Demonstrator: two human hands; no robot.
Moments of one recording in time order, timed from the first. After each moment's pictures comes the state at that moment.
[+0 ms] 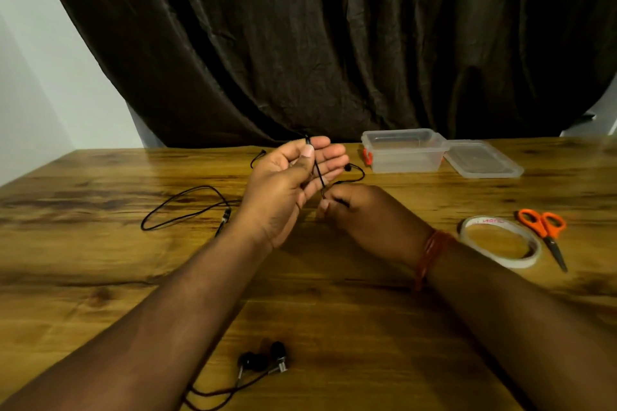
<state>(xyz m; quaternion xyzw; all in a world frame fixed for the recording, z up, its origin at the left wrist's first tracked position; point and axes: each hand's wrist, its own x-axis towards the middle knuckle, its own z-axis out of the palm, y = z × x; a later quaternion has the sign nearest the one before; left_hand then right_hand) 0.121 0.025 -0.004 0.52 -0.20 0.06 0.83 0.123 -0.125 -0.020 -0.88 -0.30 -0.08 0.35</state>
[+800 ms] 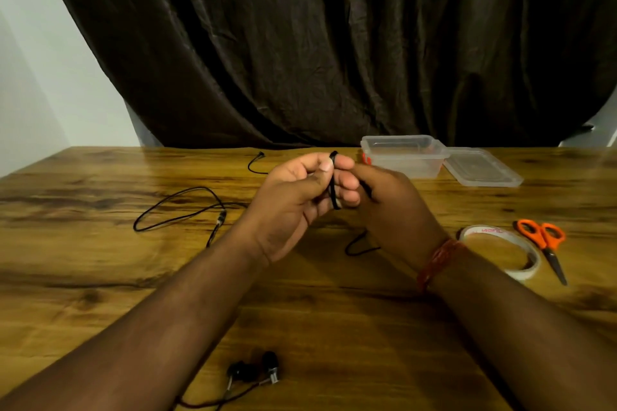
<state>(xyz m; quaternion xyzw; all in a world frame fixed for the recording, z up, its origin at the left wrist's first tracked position) 0.112 0.021 -0.005 0.57 -0.25 -0.01 0.78 0.134 -0.140 -0.018 -0.83 -0.30 -0.24 0.40</state>
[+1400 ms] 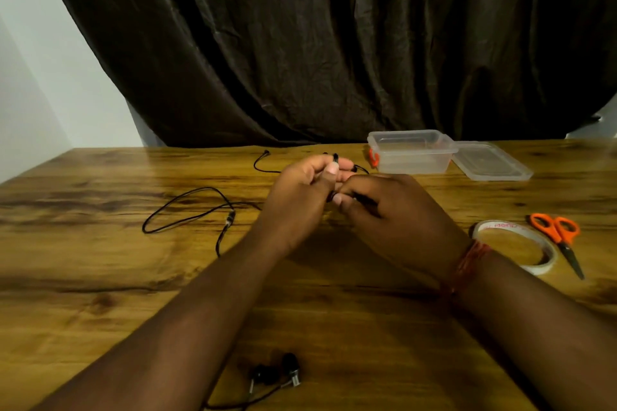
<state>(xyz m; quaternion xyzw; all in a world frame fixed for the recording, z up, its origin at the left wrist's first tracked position) 0.122 0.025 -0.009 0.76 -0.16 0.11 0.62 0.114 -0.134 -0.008 -0.87 -0.35 -0.24 0.27</state>
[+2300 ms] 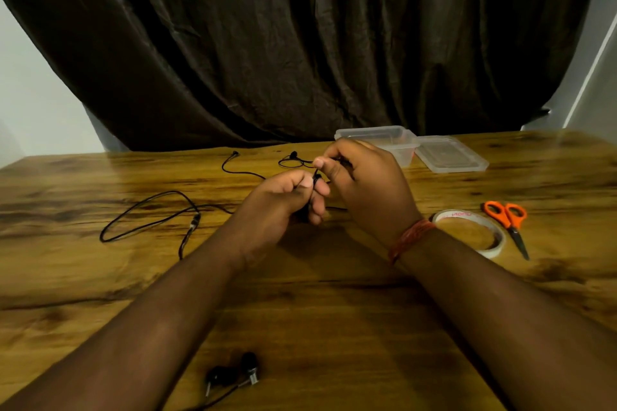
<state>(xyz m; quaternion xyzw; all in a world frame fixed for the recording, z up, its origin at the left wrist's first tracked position) 0.115 0.021 -0.018 0.74 -0.22 -0.02 0.63 0.141 -0.143 -0.010 -0.83 -0.23 -0.33 0.38</state>
